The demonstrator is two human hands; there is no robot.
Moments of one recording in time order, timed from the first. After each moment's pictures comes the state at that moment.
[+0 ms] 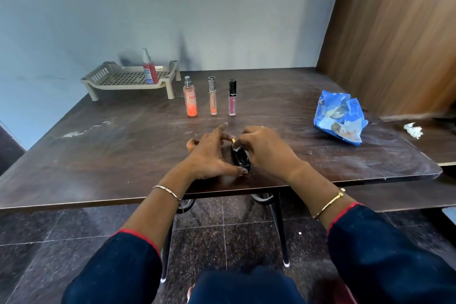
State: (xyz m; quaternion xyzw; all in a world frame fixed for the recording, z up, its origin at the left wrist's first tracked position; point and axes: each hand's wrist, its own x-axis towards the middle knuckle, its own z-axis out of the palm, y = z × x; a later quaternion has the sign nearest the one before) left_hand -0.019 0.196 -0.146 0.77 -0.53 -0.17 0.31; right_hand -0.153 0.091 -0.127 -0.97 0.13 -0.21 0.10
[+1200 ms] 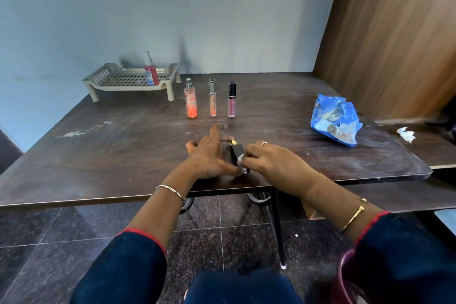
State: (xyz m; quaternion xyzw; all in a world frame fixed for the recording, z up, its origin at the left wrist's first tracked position) left_hand -0.027 0.200 -0.142 0.79 -0.49 -0.16 0.33; right_hand -0.192 0.101 -0.133 -0.98 -0.02 -0.18 -0.09
